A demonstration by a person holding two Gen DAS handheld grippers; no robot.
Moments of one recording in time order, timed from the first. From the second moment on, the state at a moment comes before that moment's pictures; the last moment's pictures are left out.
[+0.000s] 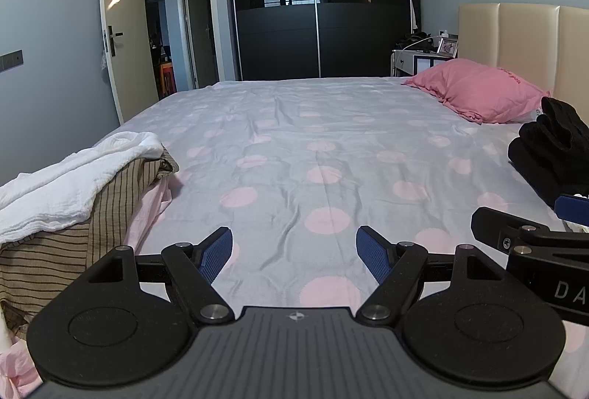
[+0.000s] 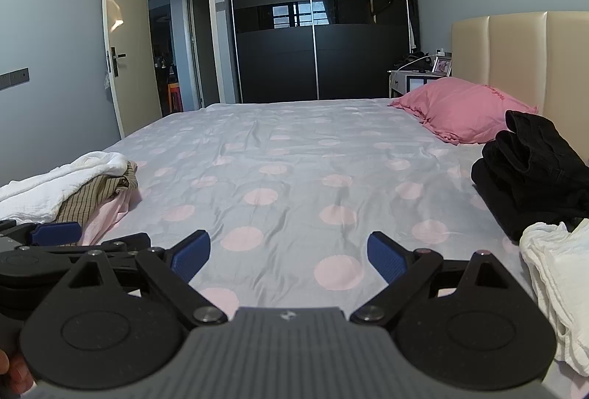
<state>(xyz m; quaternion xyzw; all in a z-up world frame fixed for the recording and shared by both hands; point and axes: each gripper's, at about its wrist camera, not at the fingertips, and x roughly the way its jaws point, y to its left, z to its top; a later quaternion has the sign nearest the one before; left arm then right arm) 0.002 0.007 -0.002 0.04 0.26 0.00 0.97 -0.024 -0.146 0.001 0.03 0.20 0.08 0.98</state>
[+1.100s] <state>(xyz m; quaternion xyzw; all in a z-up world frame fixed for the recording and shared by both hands) 0.010 0.029 -0.026 0.07 0.29 0.01 0.95 -0.025 -0.145 -0.014 -0.02 0.21 0.09 0.97</state>
